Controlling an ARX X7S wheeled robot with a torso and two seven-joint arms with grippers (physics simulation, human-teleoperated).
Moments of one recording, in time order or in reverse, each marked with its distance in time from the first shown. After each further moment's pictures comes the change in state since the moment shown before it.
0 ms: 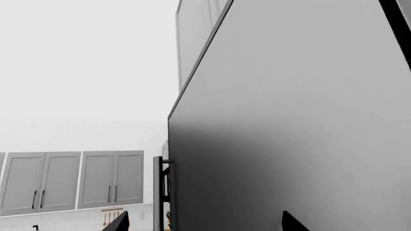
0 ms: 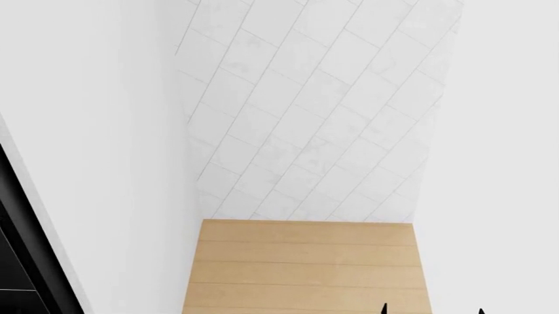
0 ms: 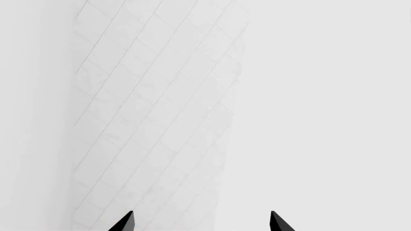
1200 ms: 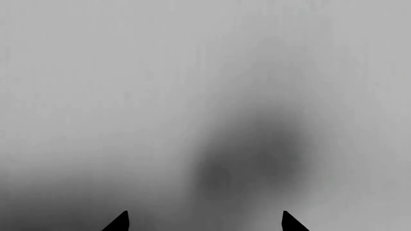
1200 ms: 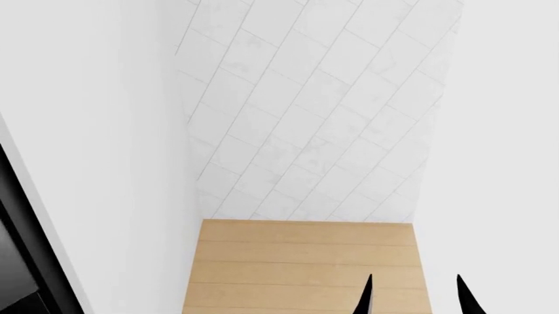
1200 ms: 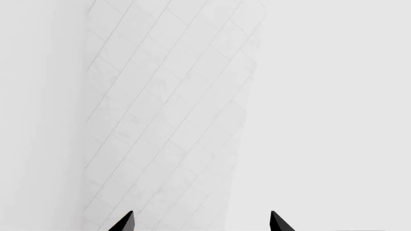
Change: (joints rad) left arm 1.293 -0.171 -0.729 1.213 -0.480 -0.250 -0.117; right arm 0.167 -0.024 -0.020 0.127 0.024 0.045 -0.076
